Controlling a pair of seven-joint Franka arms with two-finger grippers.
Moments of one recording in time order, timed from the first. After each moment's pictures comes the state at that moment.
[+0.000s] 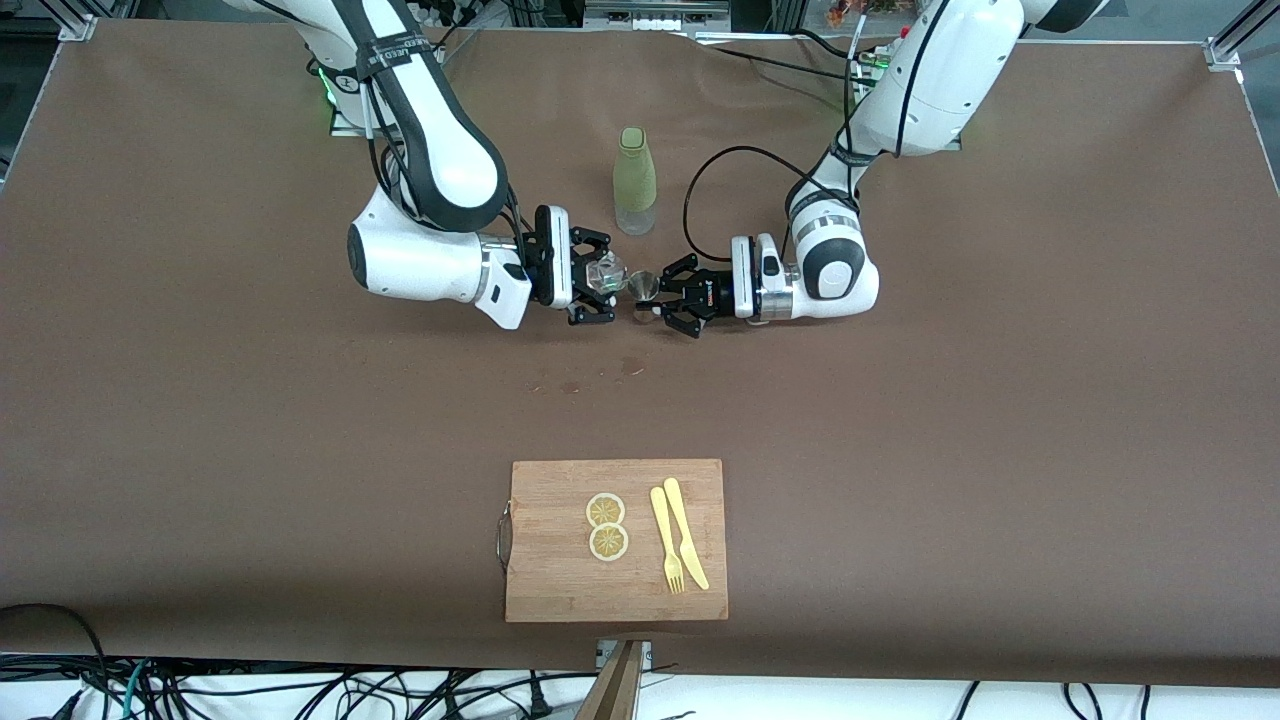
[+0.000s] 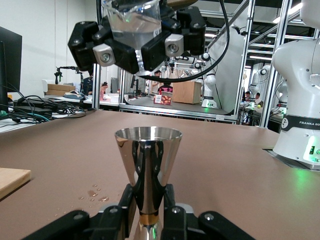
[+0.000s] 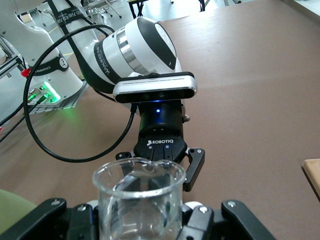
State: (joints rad) left arm -0.43 0.69 -0.10 -2.05 -2.06 1.90 2.72; right arm 0.82 0.40 -0.28 -1.90 1.34 2.12 -1.82
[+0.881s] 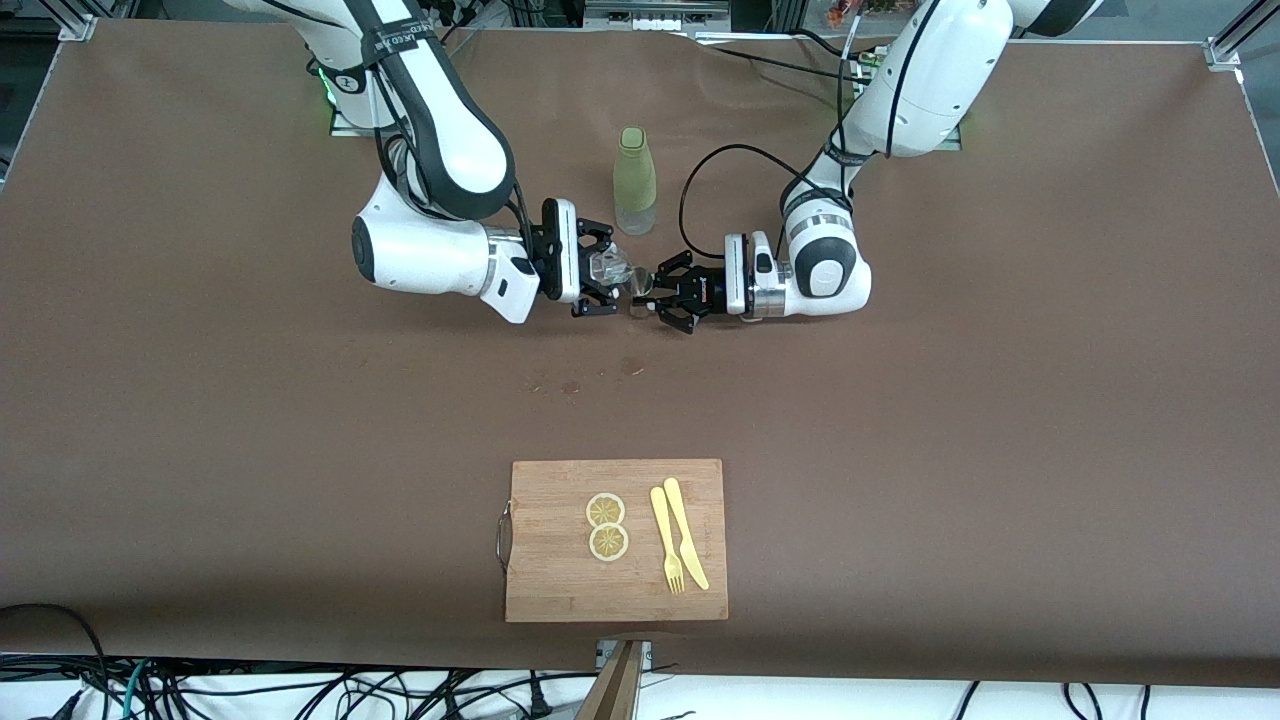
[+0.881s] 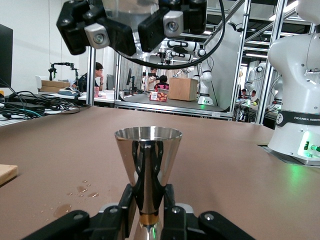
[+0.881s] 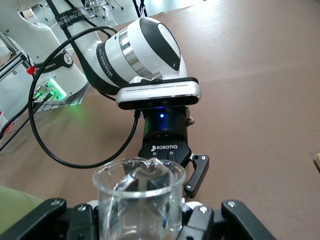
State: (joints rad) left arm -0.45 0.71 -0.10 -2.04 -2.07 1.91 2.73; right arm 0.81 0.38 -0.27 -1.90 1.26 2.12 -1.76
